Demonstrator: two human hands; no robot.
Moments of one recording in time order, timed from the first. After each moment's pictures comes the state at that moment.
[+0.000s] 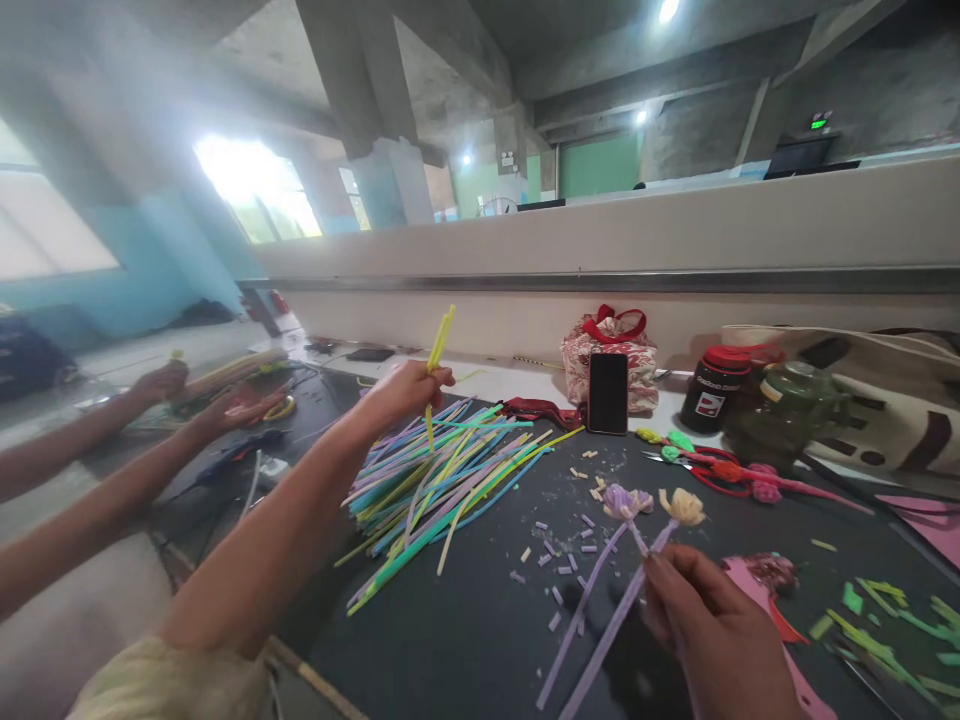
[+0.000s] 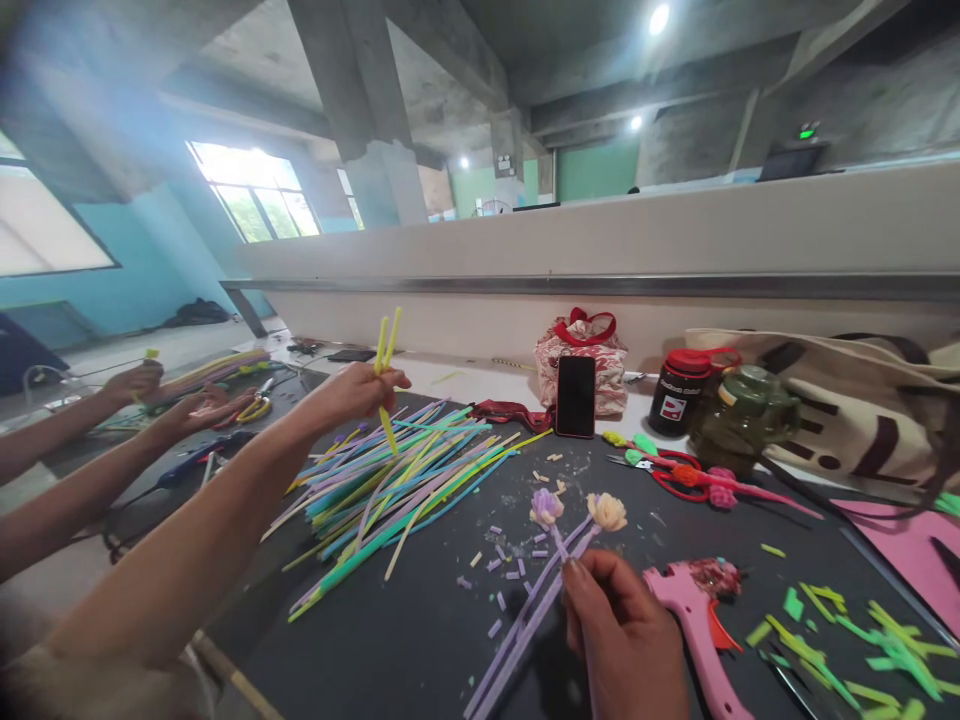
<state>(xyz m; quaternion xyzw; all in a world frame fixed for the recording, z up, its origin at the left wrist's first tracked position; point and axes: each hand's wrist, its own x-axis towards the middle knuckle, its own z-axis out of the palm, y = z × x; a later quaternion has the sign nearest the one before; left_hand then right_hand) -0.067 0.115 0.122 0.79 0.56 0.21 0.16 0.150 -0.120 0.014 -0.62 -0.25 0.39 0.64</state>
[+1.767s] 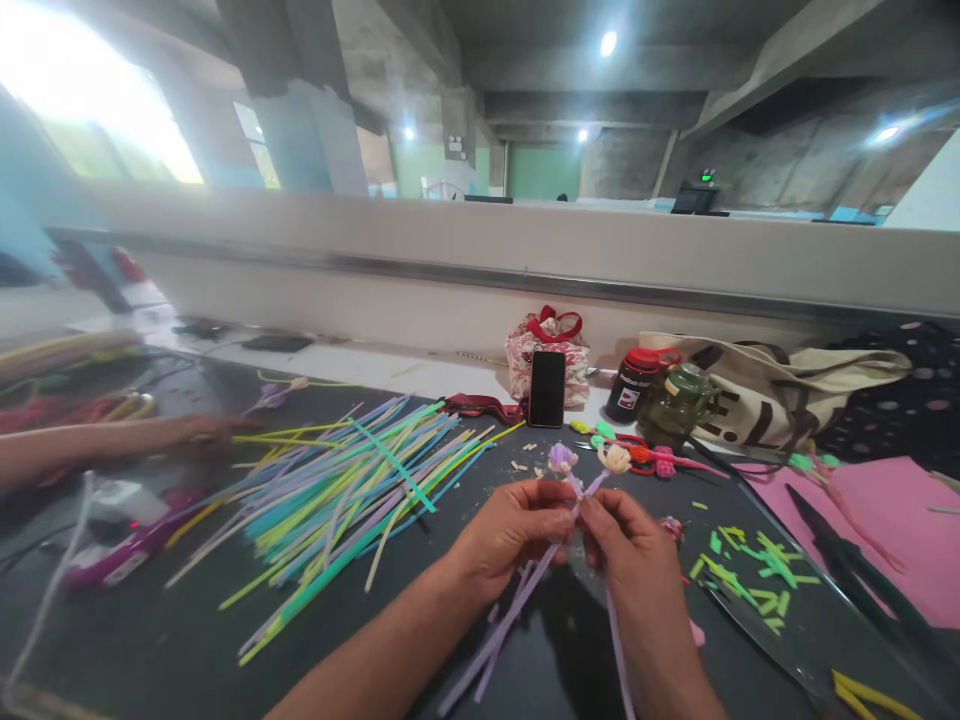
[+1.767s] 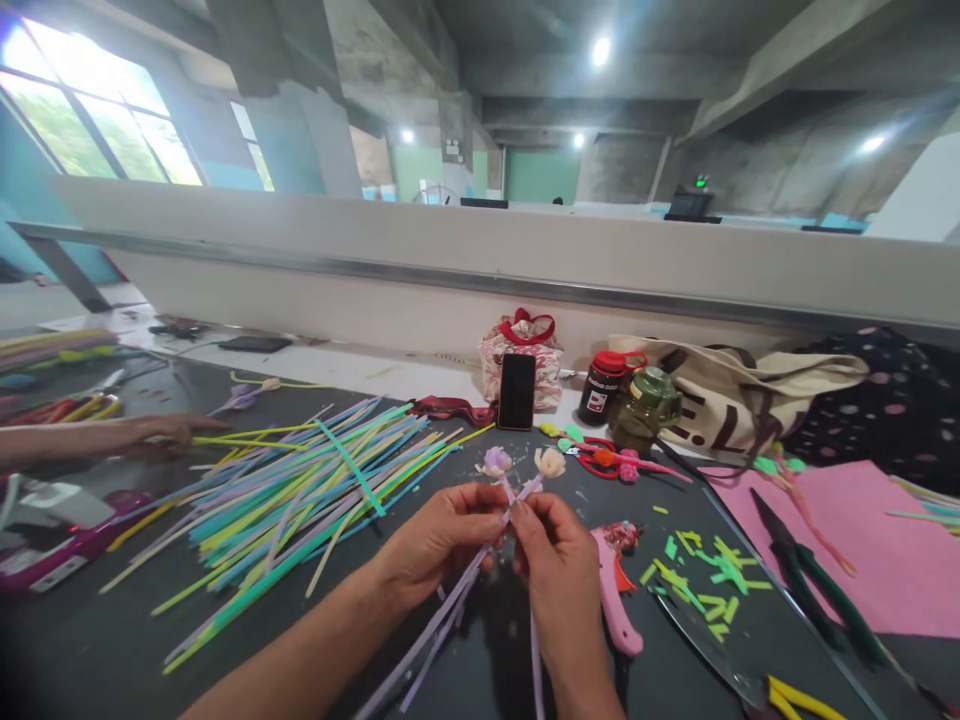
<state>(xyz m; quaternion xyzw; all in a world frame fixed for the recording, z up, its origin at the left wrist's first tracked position) 0.063 -0.023 0.030 0.39 0.25 0.22 0.86 0.163 -0.100 0.026 -0.61 -0.33 0.32 0.65</state>
